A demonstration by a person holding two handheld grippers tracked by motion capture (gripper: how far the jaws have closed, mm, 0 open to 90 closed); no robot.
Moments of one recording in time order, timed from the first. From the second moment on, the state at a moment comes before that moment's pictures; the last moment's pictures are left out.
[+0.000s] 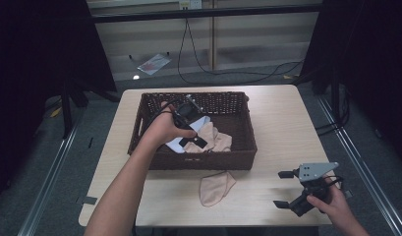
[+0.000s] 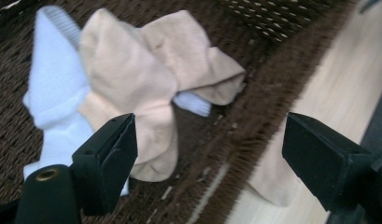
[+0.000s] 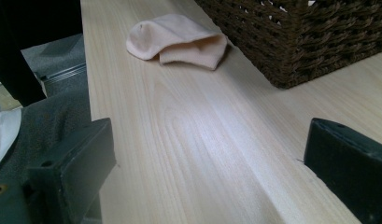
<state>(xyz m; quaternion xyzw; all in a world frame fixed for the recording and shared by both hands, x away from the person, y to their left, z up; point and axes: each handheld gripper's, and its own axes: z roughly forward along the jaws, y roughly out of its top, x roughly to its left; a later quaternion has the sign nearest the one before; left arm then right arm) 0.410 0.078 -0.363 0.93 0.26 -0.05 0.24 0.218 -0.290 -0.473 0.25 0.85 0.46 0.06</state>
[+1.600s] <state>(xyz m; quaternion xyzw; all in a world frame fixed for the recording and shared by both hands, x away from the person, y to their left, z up) 0.456 0.064 -0.443 0.91 0.33 0.00 0.24 0.218 -0.291 -0.473 0.25 0.85 0.47 0.05</state>
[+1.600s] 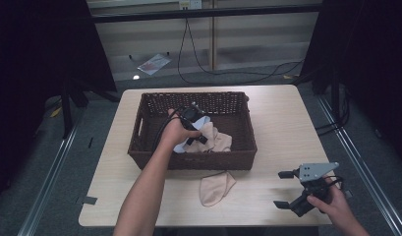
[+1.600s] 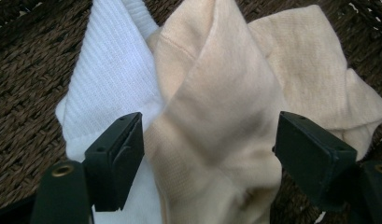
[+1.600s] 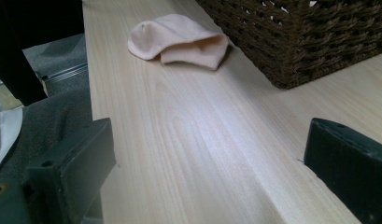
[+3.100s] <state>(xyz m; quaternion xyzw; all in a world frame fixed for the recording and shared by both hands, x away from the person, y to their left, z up) 0.442 0.088 -0.339 0.92 0.32 -0.08 0.22 0.218 -0.291 -0.473 0.25 0.85 0.47 0.05</state>
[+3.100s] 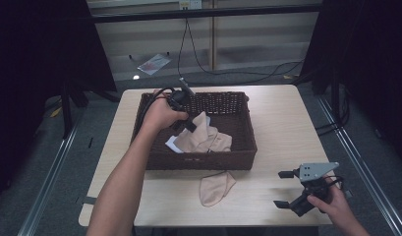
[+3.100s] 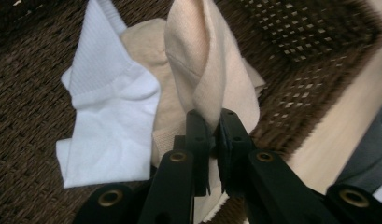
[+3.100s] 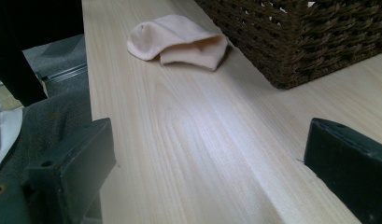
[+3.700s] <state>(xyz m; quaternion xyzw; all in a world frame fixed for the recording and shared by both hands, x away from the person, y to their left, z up) 0.427 0.087 -0.297 0.92 0.31 -0.11 0.22 0.219 -0.291 -0.473 0.24 0.85 0.47 0.05</state>
